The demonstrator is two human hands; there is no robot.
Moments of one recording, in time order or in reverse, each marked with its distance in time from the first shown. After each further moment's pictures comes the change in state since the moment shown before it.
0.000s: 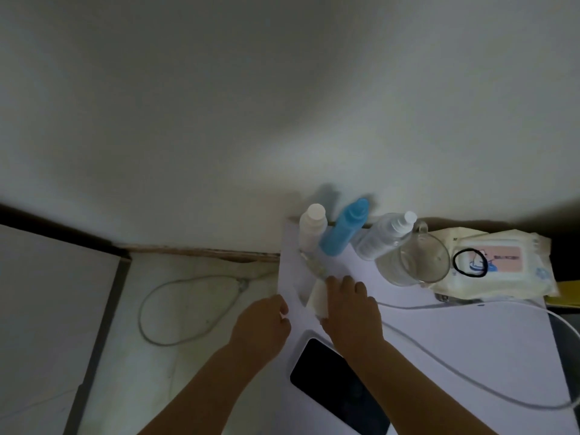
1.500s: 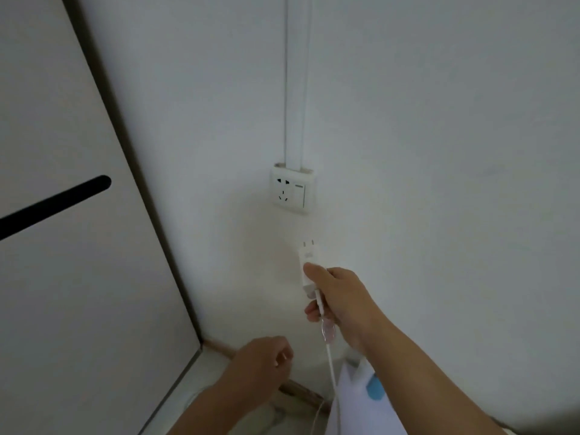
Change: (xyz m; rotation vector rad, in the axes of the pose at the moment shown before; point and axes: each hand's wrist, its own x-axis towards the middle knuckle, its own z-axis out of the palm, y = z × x) left_hand -0.273 0.012 -0.226 -0.088 0.539 0.208; right_hand -0.175 -0.196 -0.370 1.251 -0.152 -0.293
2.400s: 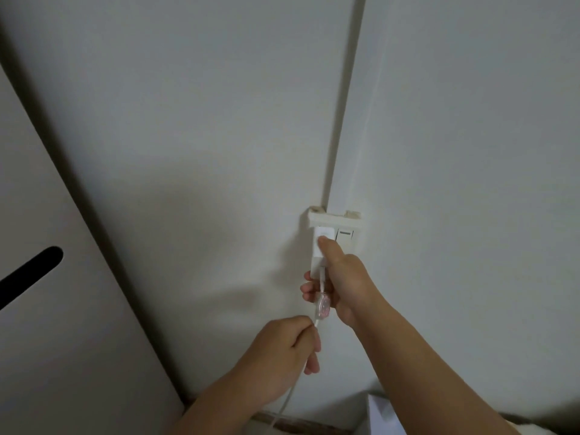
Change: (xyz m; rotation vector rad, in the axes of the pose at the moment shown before) left_hand 0.101 -0.058 -0.123 -0.511 -0.188 0.222; right_hand 0.119 -0.073 0.094 0.289 0.319 0.027
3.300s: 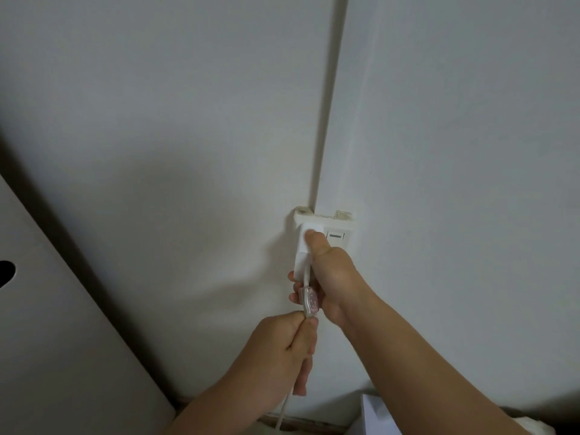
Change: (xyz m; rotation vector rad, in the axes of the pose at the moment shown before) left_hand 0.014 0.017 0.002 -0.092 -0.005 0.038; right_hand 0.011 -0.013 0.001 -0.015 -0.052 0.048
